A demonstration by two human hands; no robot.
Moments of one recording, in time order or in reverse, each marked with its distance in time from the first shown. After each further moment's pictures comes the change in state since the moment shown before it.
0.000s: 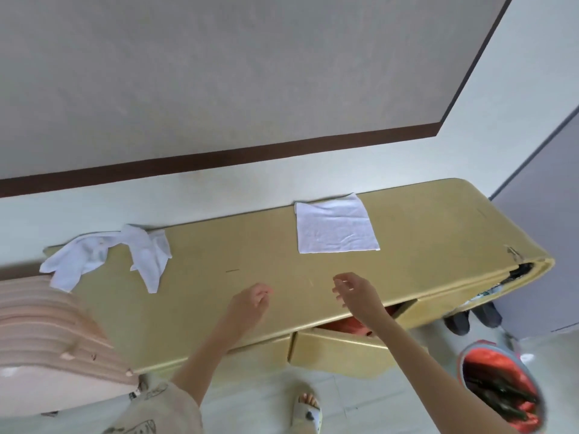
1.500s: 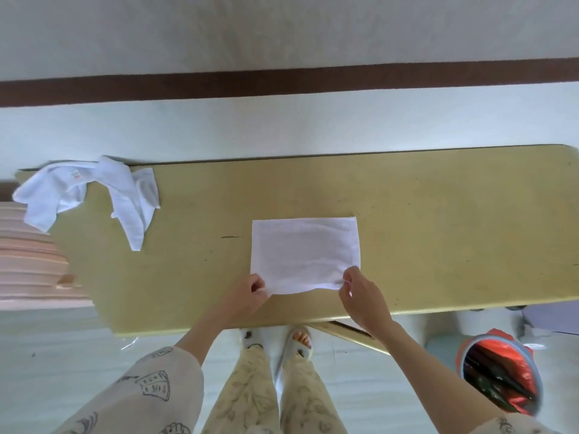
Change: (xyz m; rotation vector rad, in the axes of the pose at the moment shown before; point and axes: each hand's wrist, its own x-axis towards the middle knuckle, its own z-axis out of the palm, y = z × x) left_hand 0.089 -0.070 0.037 -0.144 -0.160 -0.344; right_hand 0.110 0.066 0.035 -0.529 -0.212 -0.175
